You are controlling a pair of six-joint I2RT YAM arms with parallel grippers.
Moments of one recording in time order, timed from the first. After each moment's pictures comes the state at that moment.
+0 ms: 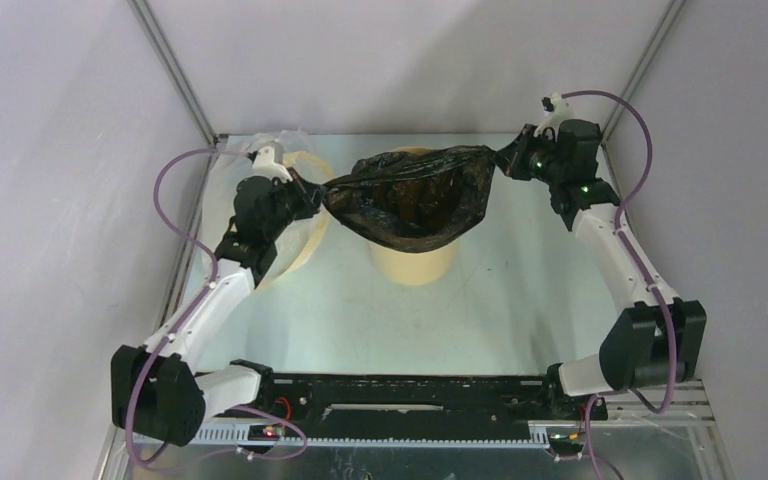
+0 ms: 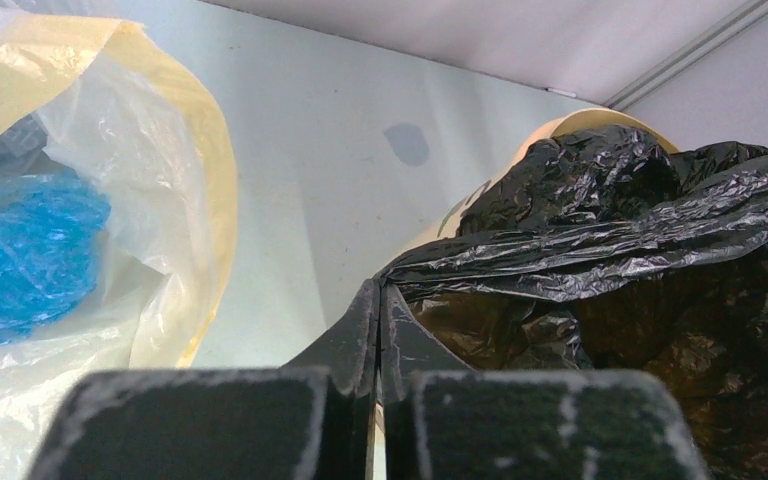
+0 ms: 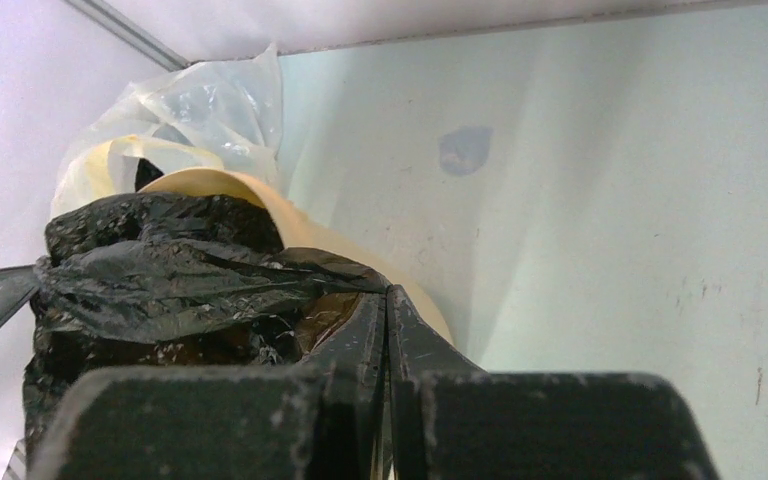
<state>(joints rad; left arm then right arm) -0.24 1.14 0.84 0.09 0.12 -0.49 0.11 1.41 1.23 -0.13 -0.38 0.40</state>
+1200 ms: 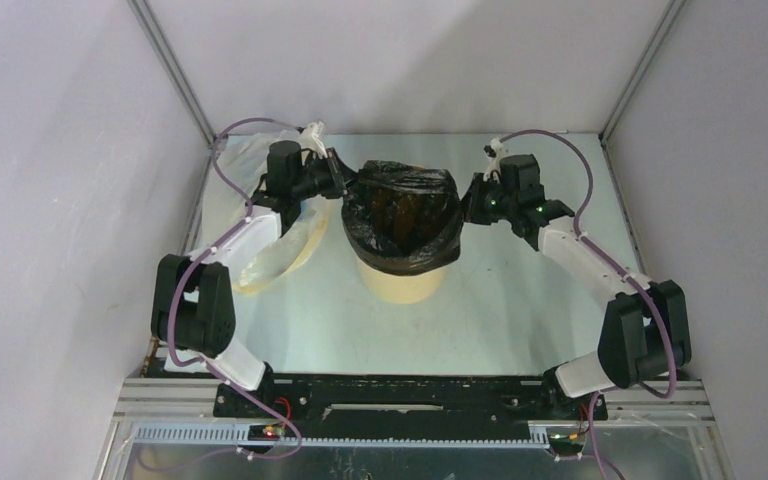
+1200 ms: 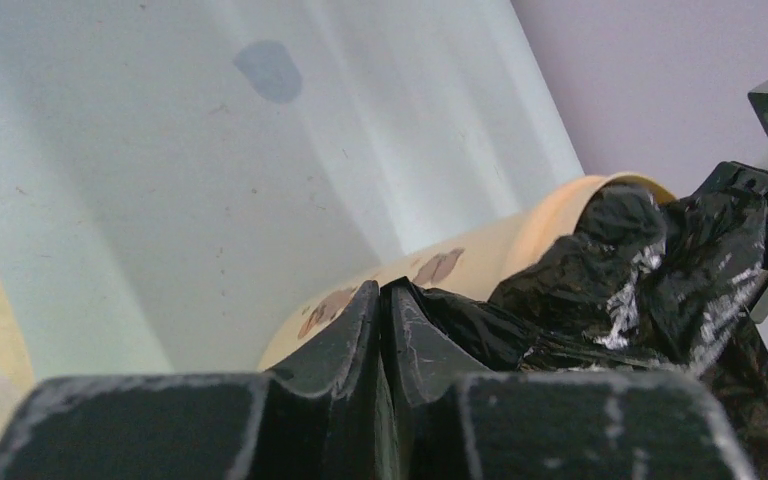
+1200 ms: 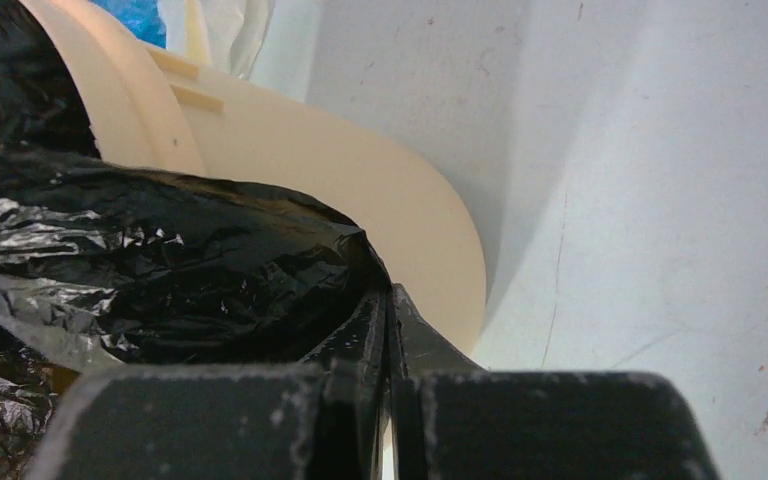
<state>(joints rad) -0.24 1.60 1.13 0.13 0.51 -0.51 0.32 1.48 1.09 -0.22 -0.33 0.48</state>
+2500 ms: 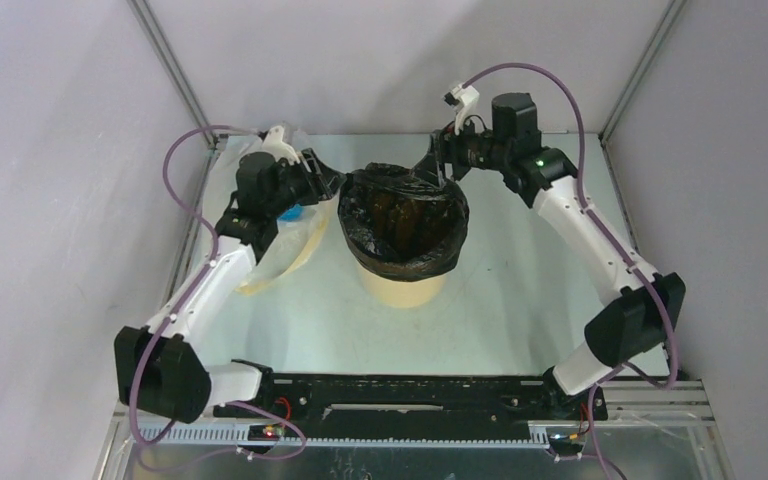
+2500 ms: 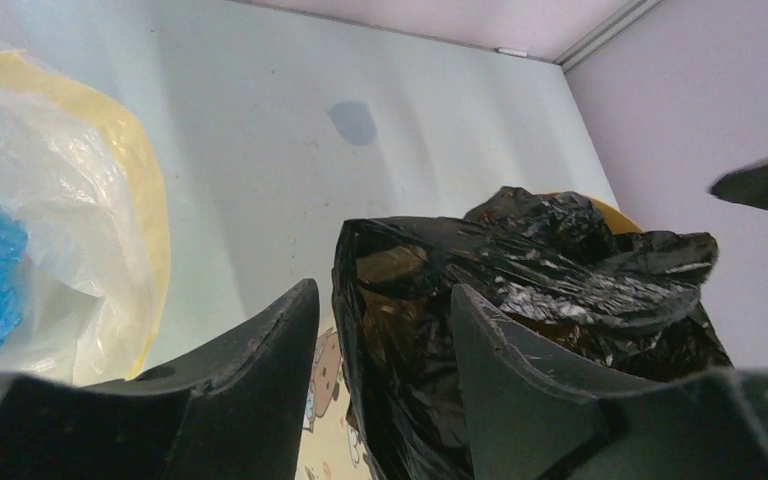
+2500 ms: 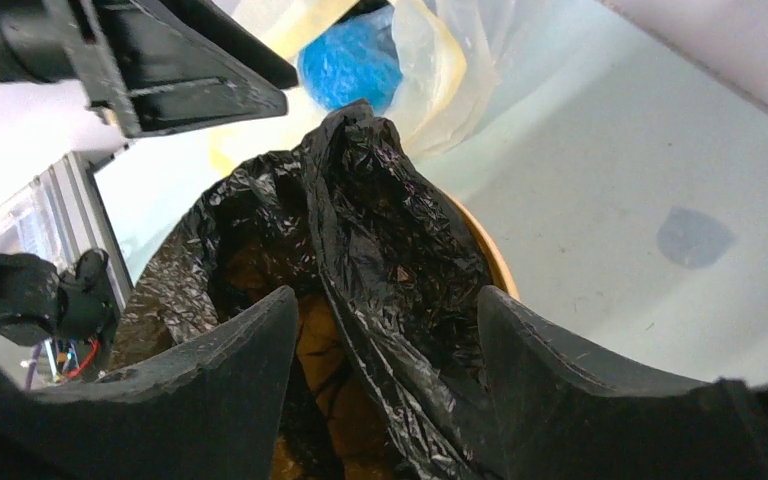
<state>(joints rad) -0.24 1.27 1.04 -0.05 0.25 -0.49 0.41 1.56 1.59 -0.39 -0.62 0.05</state>
